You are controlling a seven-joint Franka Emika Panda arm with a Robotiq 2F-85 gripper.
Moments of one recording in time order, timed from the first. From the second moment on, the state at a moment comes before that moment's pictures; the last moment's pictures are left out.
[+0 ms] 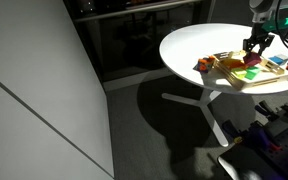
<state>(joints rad) -0.21 0.42 -0.21 -2.05 0.00 2.22 -0.06</state>
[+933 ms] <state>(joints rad) -0.21 0.43 -0.18 -2.04 0.00 2.21 -0.06</state>
